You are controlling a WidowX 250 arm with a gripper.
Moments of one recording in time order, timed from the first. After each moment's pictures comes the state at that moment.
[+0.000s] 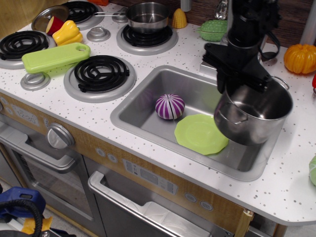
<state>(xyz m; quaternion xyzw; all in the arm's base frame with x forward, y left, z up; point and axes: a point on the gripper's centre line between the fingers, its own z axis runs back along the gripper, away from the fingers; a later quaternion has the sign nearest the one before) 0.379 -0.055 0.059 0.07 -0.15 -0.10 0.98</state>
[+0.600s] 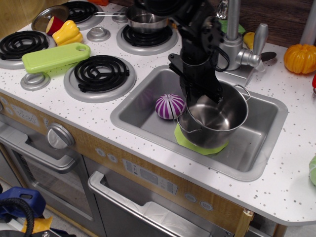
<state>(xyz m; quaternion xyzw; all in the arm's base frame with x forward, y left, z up) 0.379 -0.013 0.028 0.05 -0.21 -0.13 0.97</state>
